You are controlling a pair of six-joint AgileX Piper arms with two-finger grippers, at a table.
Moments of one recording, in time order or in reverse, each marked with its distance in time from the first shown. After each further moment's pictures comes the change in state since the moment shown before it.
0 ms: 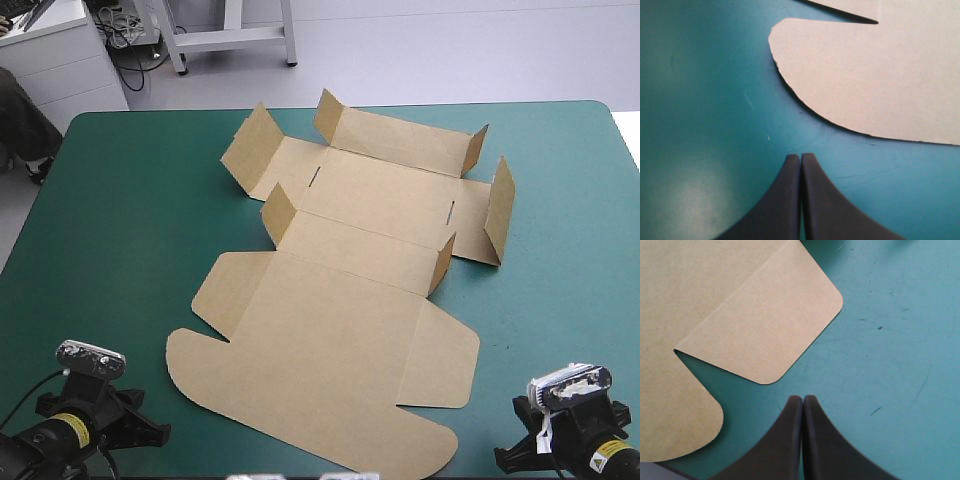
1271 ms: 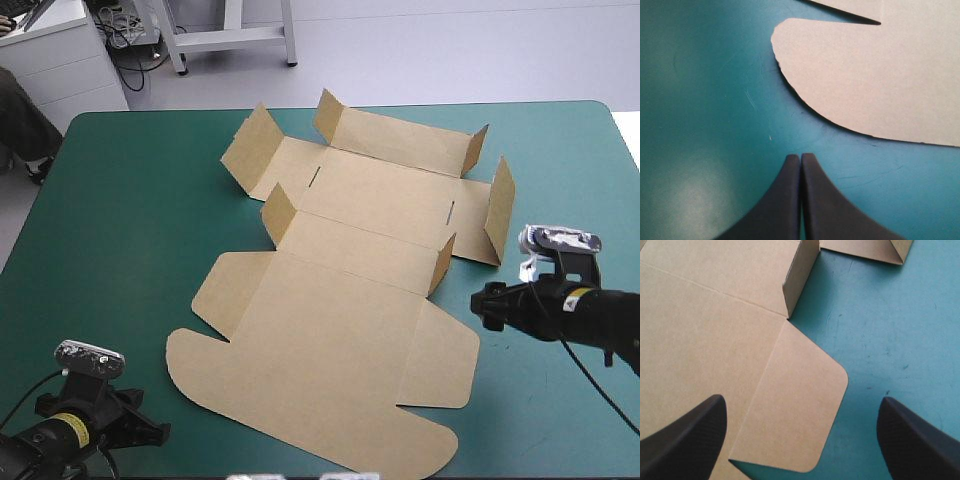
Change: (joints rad) left arm 0.000 0.000 0.000 0.005 0.001 -0.010; right arm 0.000 0.650 -0.475 0.005 -0.013 0.323
